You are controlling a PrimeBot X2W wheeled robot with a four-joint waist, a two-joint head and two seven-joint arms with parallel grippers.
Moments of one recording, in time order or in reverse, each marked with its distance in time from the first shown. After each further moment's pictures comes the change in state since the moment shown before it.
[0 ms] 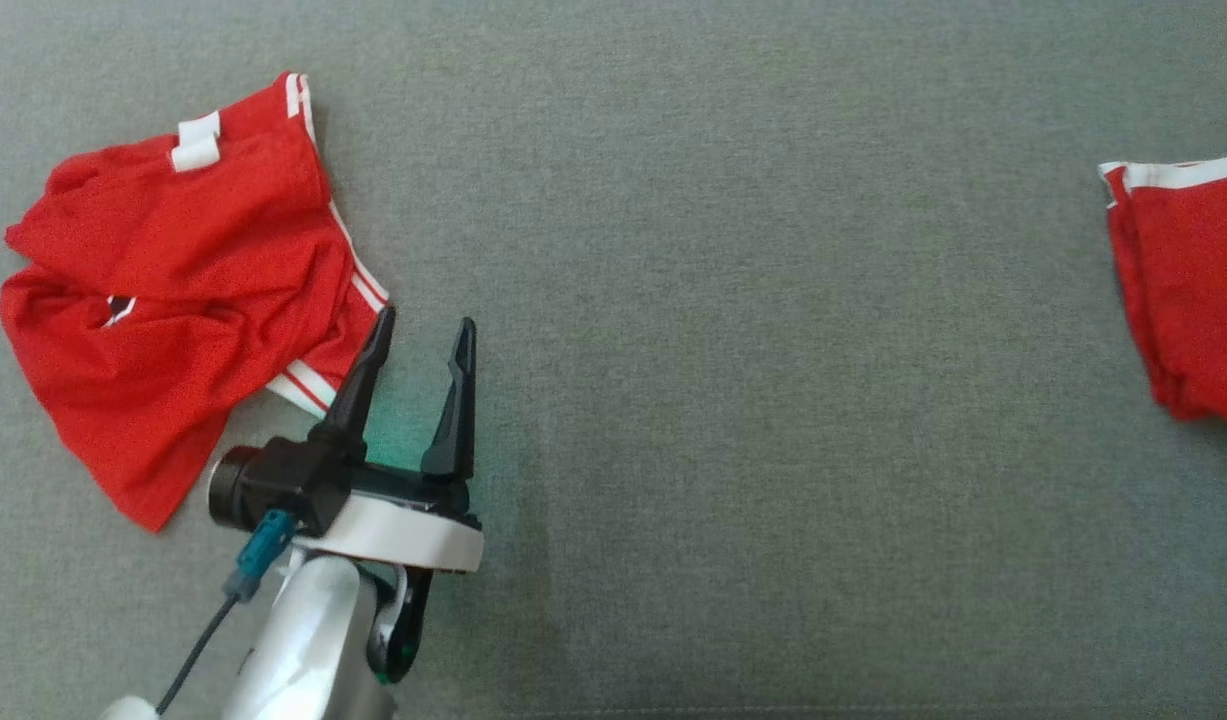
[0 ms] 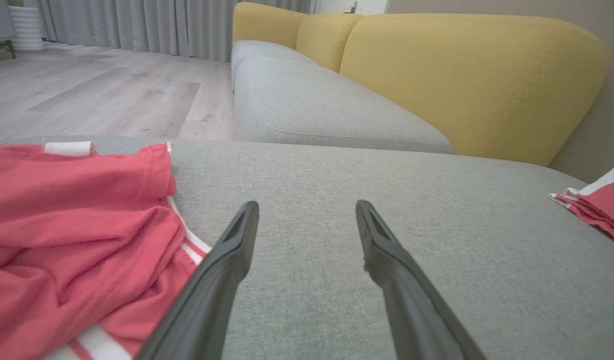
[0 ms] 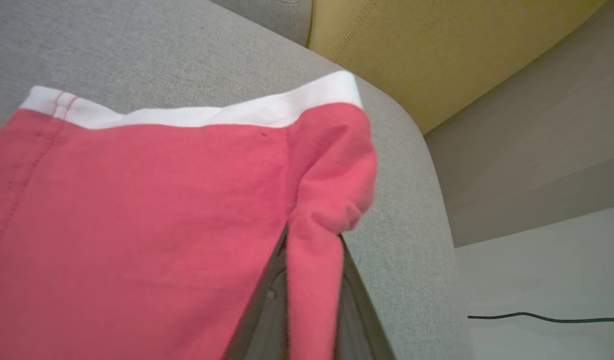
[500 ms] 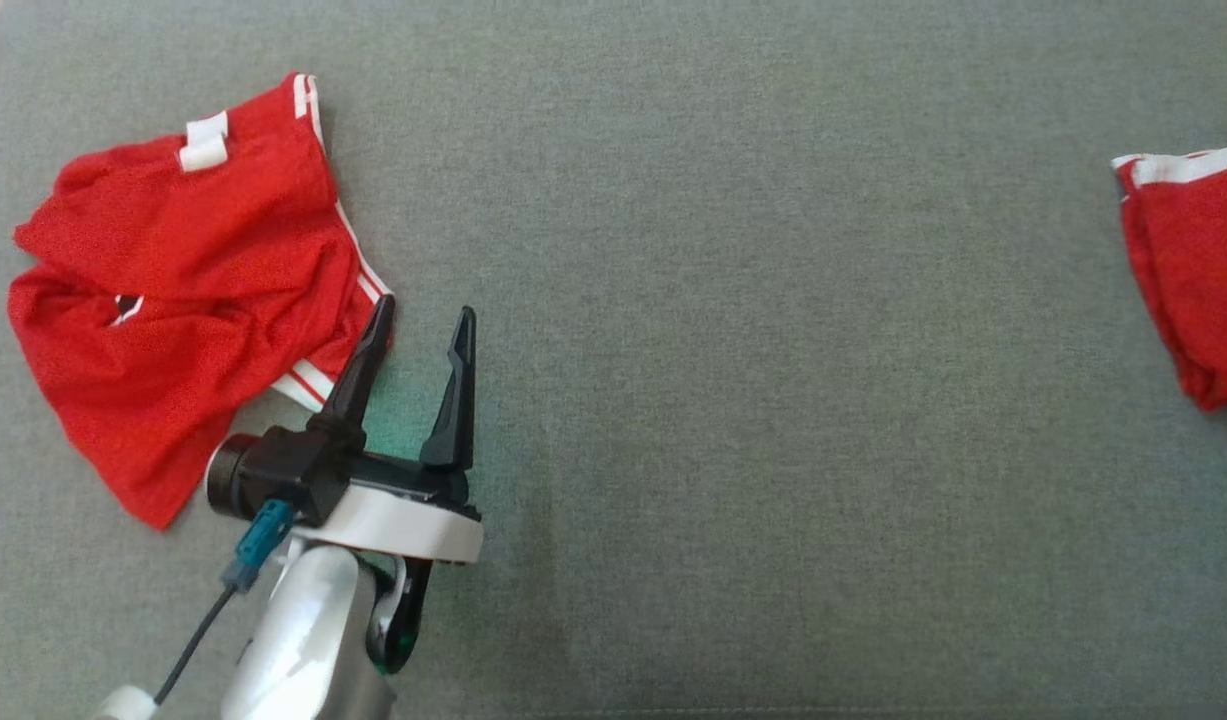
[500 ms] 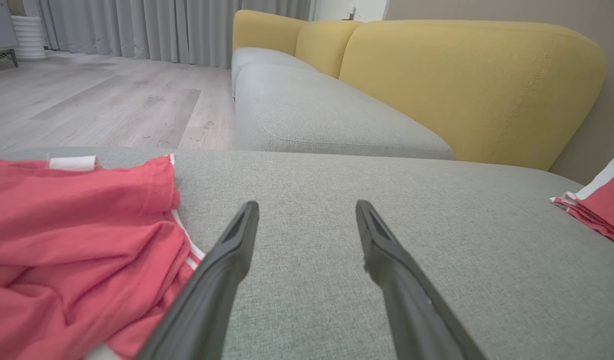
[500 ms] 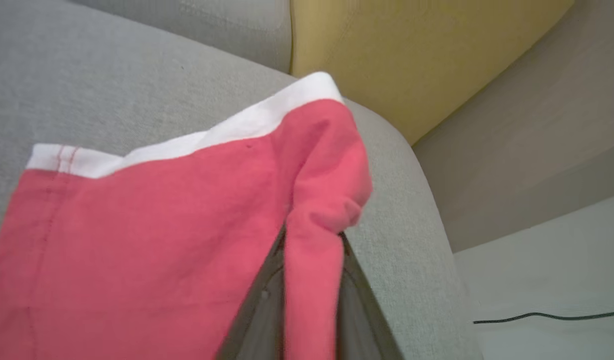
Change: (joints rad) left arm -0.021 0.000 0.013 0.007 0.008 -0.010 0.000; right arm -0.099 0.053 -0.088 0.134 -0.067 0.000 -0.074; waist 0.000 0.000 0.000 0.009
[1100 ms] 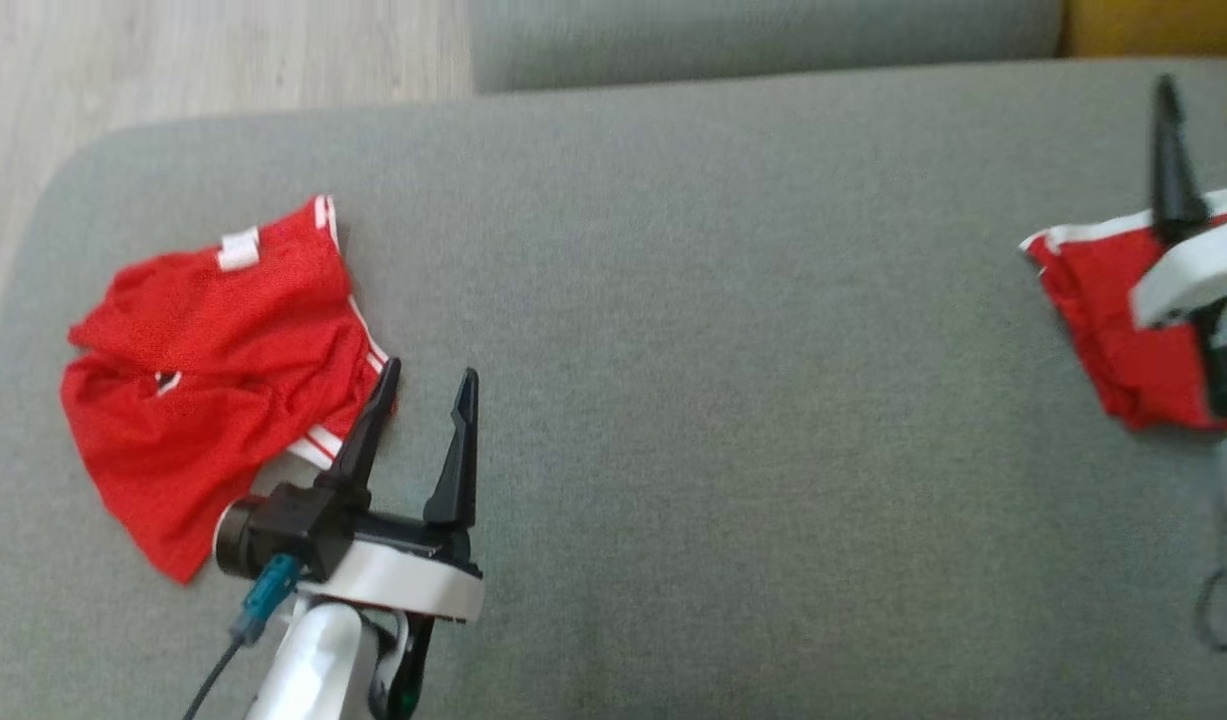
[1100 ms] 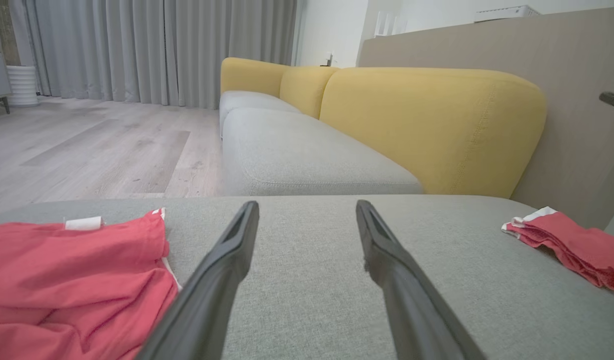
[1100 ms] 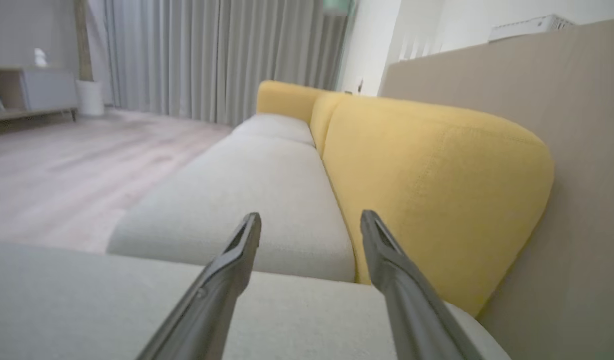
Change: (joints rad) left arm 0.091 0.000 0.003 -0.009 -0.001 -0.003 0.000; right arm 0.027 0.268 0.030 -0.284 0.075 0.000 -0.188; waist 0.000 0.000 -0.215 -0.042
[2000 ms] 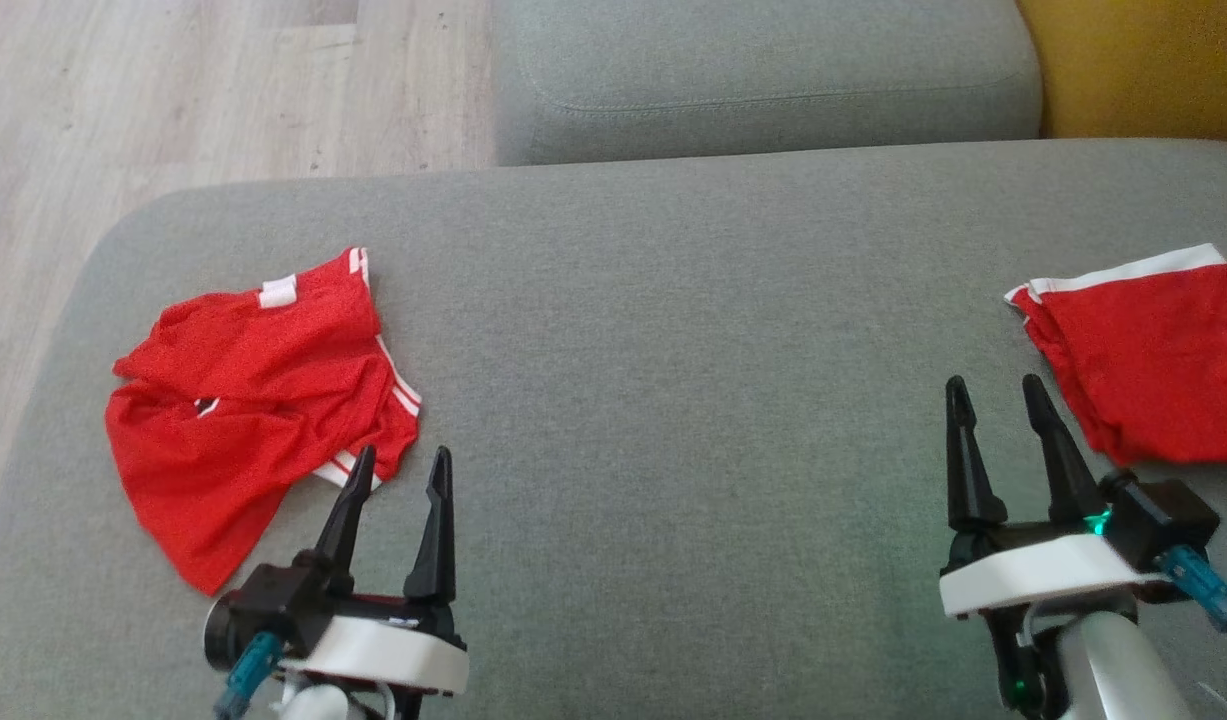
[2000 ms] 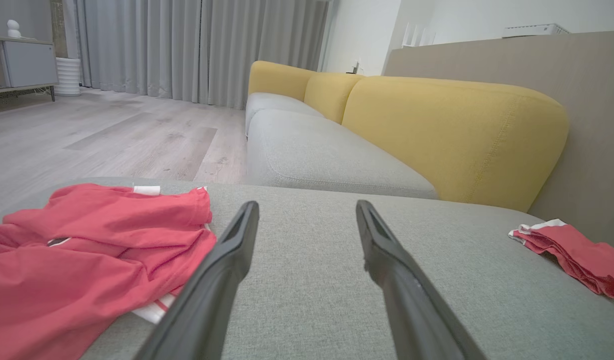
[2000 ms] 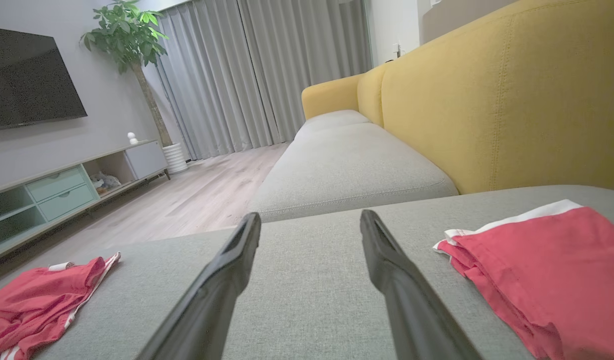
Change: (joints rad) left arm 0.139 0.002 0.029 -0.026 -0.046 0.024 0.000; right arm 0.513 0.267 0.068 -0.232 0.150 0.000 -0.168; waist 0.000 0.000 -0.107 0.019
